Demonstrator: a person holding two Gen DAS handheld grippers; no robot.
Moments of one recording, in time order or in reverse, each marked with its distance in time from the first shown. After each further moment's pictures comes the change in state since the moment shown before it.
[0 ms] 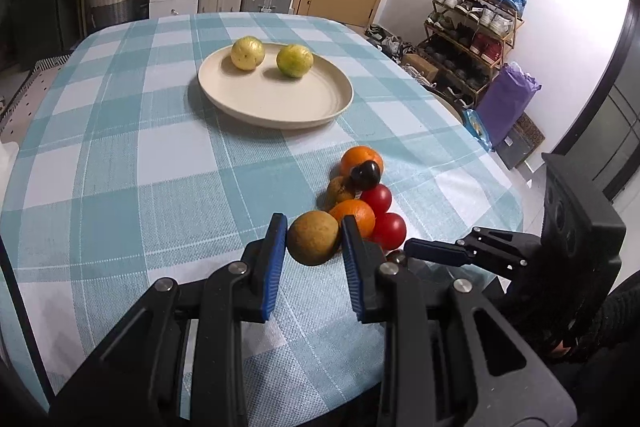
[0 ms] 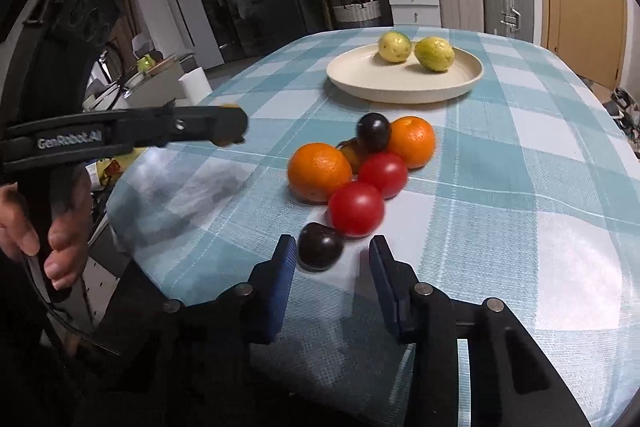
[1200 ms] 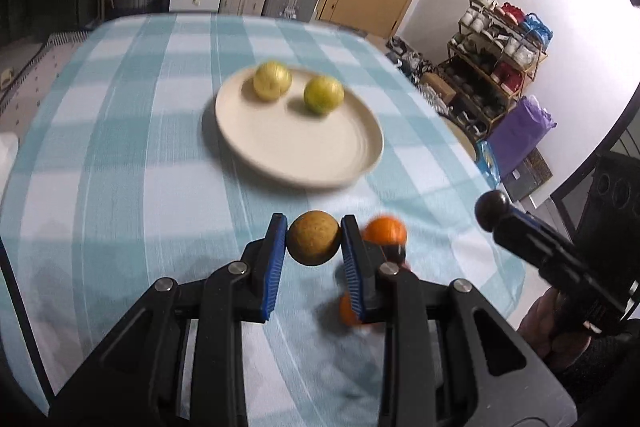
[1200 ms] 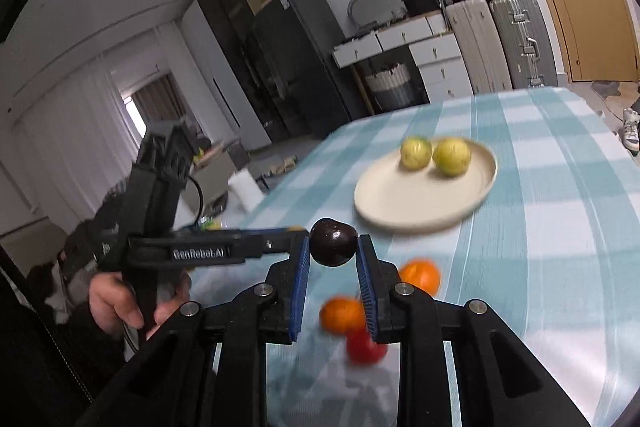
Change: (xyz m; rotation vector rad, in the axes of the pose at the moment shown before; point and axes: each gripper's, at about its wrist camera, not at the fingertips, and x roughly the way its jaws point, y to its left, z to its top) left arm 0.021 0.023 0.071 -0.113 -0.024 0.031; right arm -0.052 -0.049 0.081 0.129 -0.300 0.239
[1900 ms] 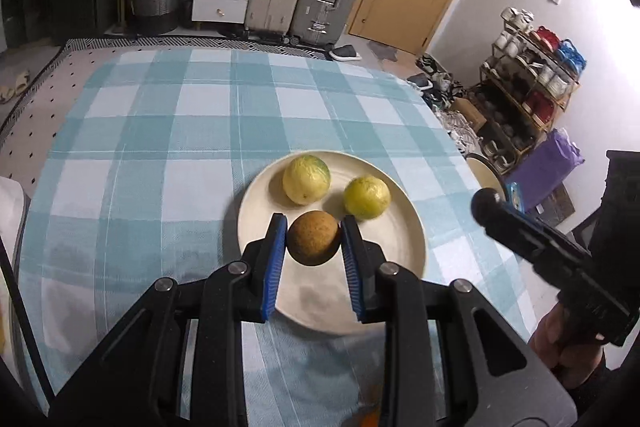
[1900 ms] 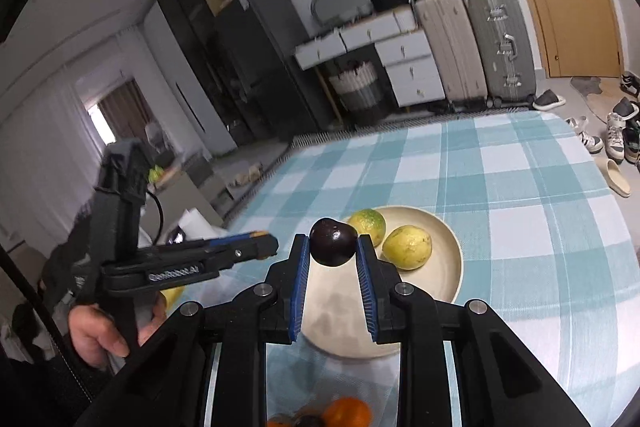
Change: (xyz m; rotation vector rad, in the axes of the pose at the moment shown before) left arm 0.058 0.030 0.126 -0.069 -0.007 0.090; right arm 0.081 -0.061 0.112 0.037 0.080 -0.133
